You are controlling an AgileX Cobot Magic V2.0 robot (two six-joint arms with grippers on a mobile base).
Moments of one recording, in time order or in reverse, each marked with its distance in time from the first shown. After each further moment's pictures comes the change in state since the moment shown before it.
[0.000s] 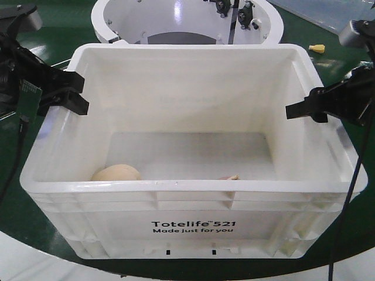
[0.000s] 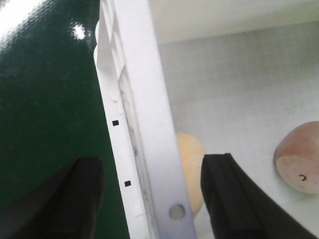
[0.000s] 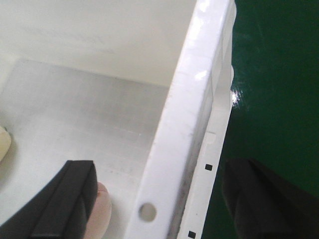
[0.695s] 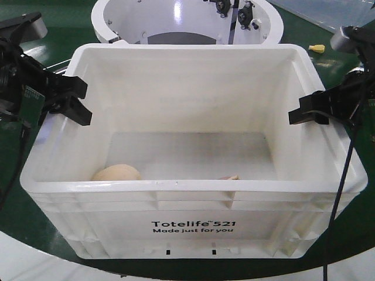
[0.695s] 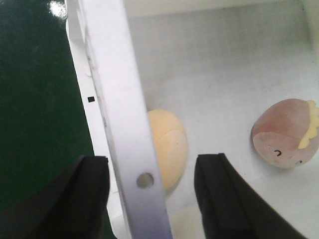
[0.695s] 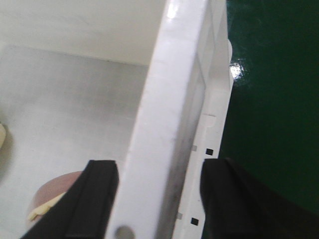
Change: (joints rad) left arm 0.000 0.000 0.004 -0.063 0.080 0.000; right arm 0.000 0.058 -0.022 -0.026 0.042 0.059
